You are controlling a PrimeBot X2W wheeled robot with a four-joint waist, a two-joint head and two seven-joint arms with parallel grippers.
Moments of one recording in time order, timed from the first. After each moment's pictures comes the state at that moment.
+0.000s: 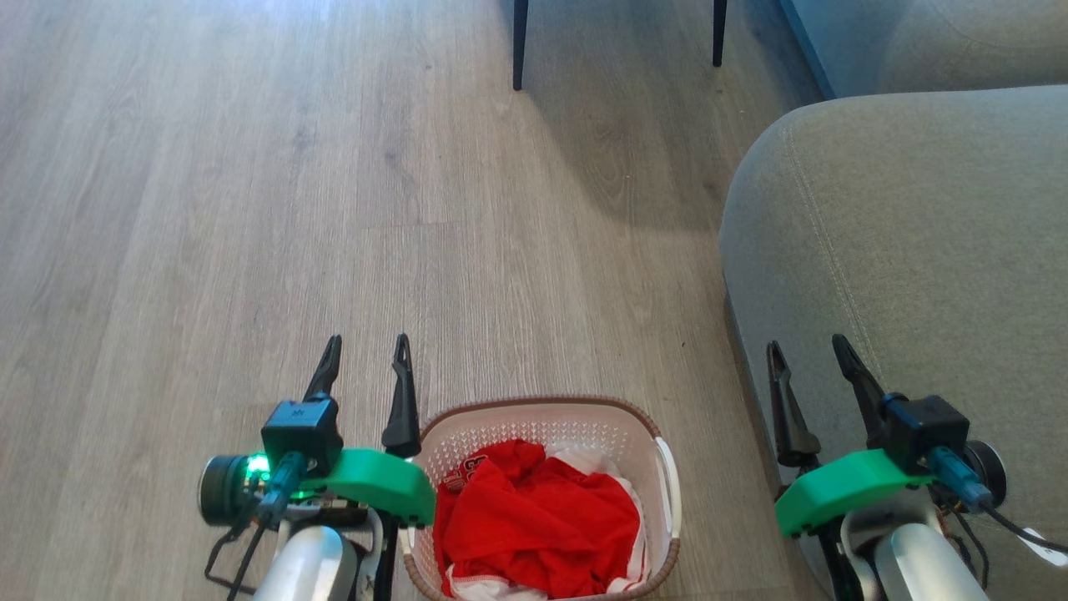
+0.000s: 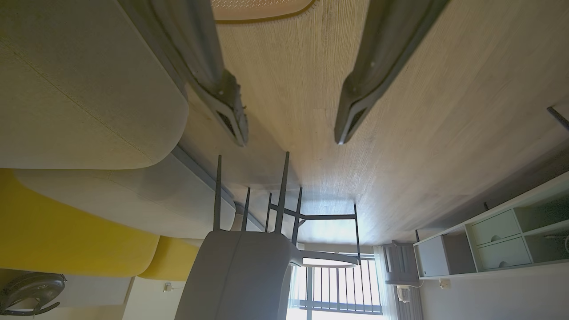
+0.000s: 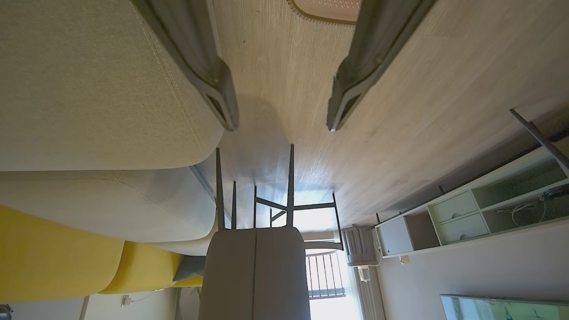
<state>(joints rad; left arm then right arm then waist) -0.10 0.05 -0.35 0.22 -0.25 0.18 -0.26 -0.06 -0.07 0.14 0.18 0.21 0.12 -0.25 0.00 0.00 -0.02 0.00</state>
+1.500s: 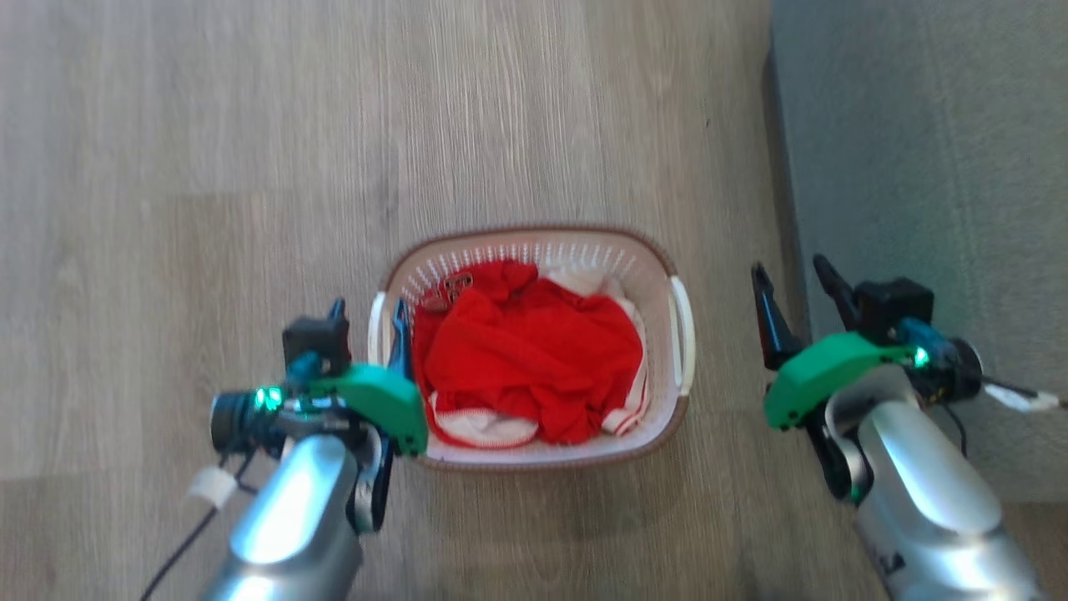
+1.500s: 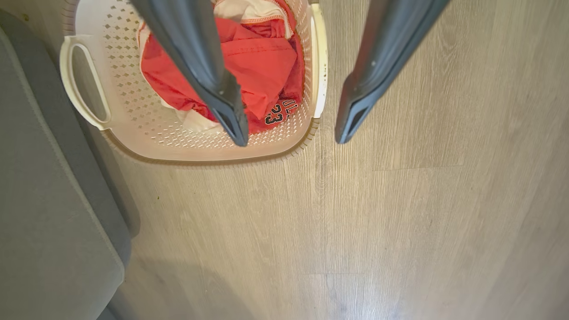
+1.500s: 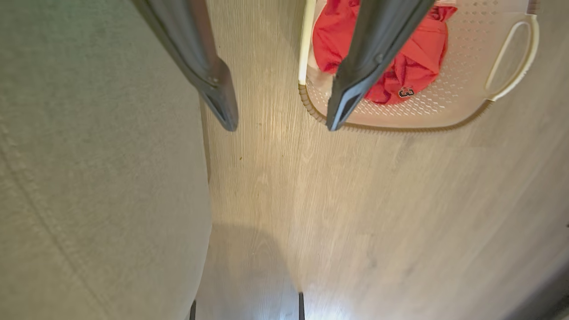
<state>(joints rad) -0.40 0.05 -0.44 0.68 -0.38 0.16 -0.26 -0.41 -0.13 0.26 0.57 0.33 0.12 -0.25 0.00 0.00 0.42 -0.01</state>
